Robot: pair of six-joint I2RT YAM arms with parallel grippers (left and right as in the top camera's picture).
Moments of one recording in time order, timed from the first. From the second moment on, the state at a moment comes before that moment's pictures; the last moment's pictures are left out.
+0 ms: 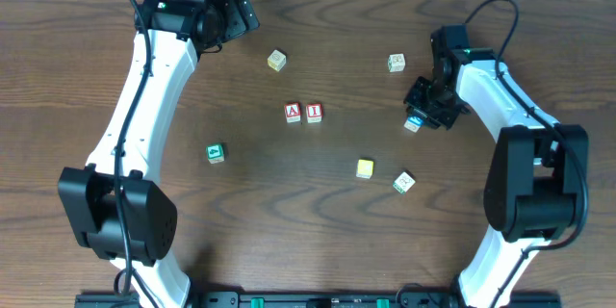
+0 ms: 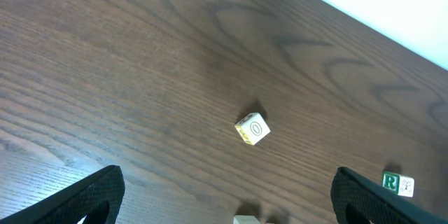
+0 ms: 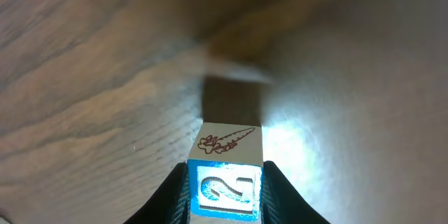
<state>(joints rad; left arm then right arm) -0.18 1.89 1.82 -0.89 -0.01 -0.57 0.06 2.01 1.40 -0.88 -0.10 0.70</state>
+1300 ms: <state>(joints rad) -0.18 1.89 1.82 -0.94 -0.01 -0.56 0.35 2.01 1.53 -0.74 0.09 1.29</state>
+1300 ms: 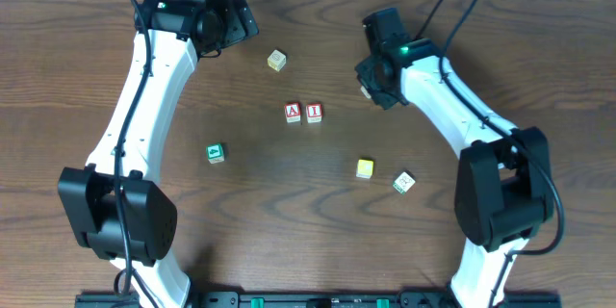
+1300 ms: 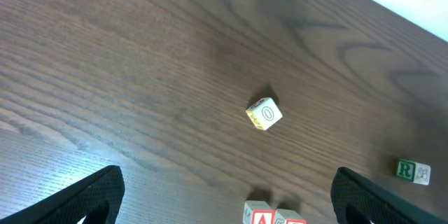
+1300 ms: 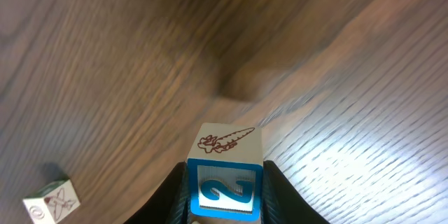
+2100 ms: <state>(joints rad) 0.02 1.89 1.82 -0.95 0.06 -0.56 0.45 2.07 1.53 -0.67 0.07 1.50</state>
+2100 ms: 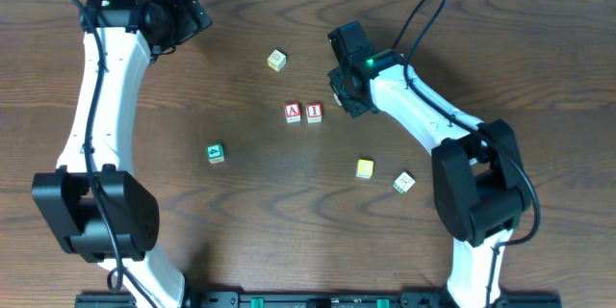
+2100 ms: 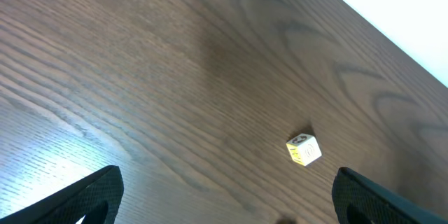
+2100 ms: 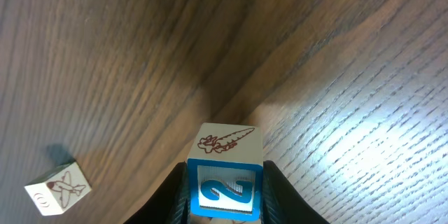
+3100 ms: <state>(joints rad) 0.02 1.89 1.82 -0.97 0.07 -0.56 0.47 2.09 1.53 -0.71 0.01 1.58</state>
